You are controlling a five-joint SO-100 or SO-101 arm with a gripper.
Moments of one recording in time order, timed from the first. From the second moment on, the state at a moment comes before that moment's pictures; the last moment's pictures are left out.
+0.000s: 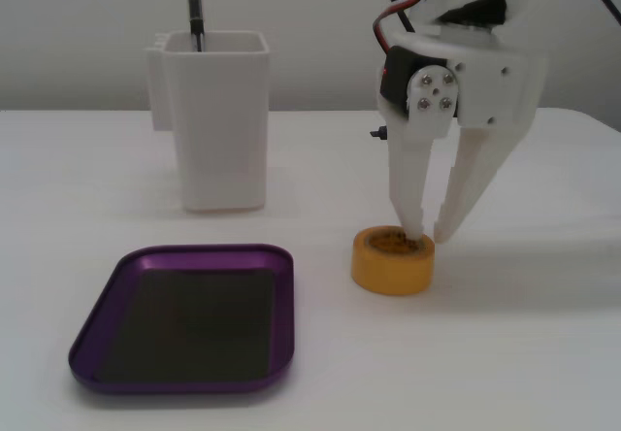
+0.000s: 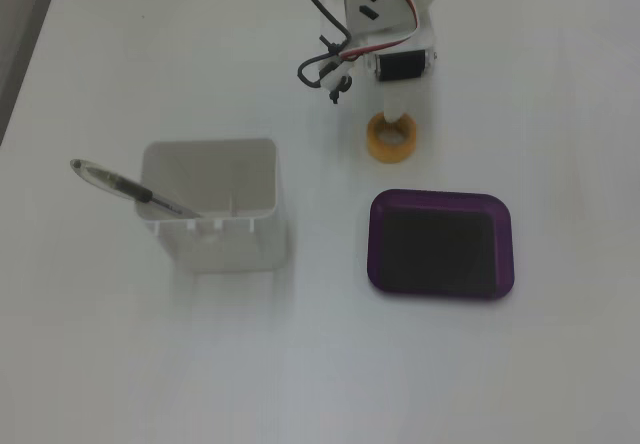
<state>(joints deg) -3.0 100.9 113.5 57.6 -10.3</state>
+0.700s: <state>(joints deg) -2.5 128.8 101.1 78.6 -10.3</state>
